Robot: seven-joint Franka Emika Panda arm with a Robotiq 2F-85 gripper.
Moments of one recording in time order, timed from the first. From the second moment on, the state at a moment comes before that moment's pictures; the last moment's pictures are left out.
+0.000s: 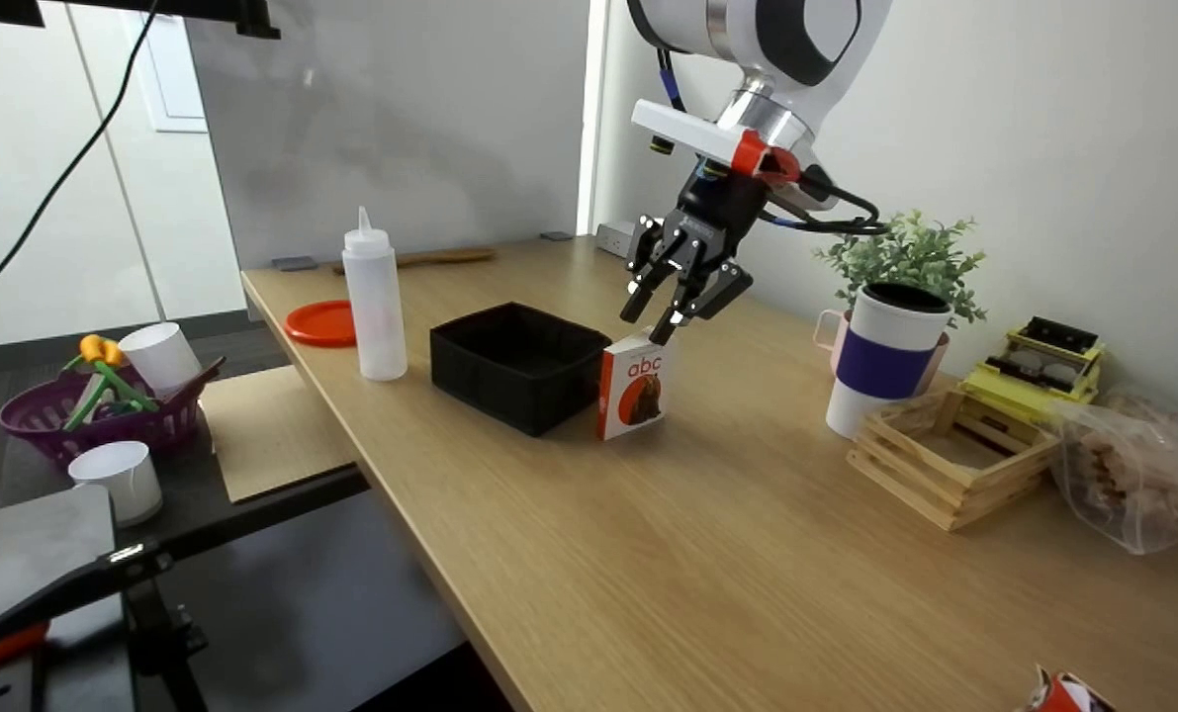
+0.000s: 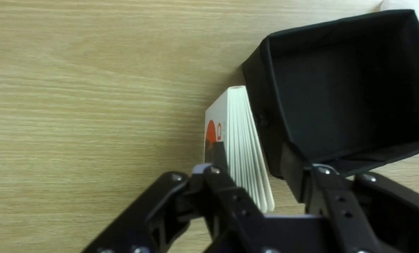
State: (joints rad) arm -0.03 0.76 0.05 -1.32 0.12 1.65 -0.05
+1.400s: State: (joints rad) arm -0.04 0.91 0.04 -1.14 0.12 1.44 -0.05
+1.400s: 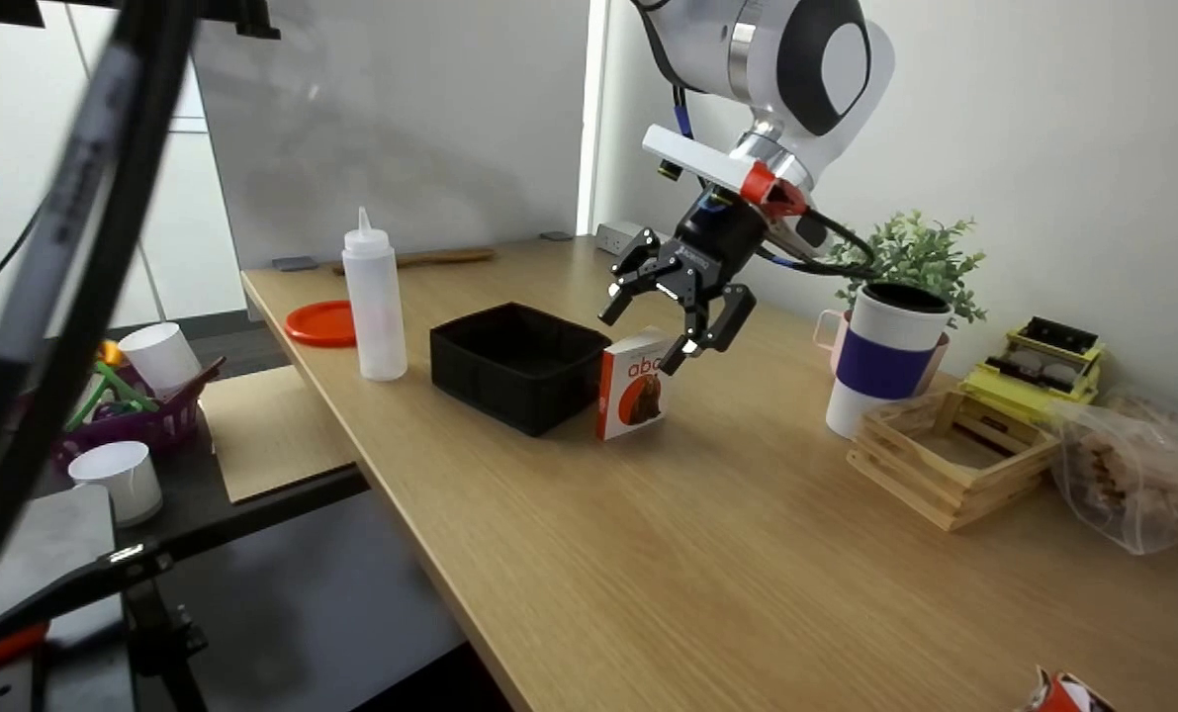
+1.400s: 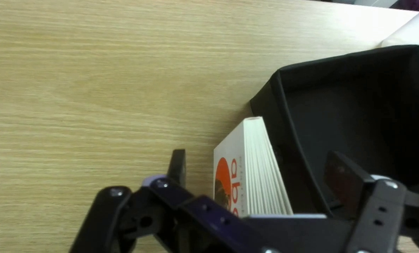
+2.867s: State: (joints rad) arm -0.04 0.98 0.04 -0.99 0.12 1.36 -0.05
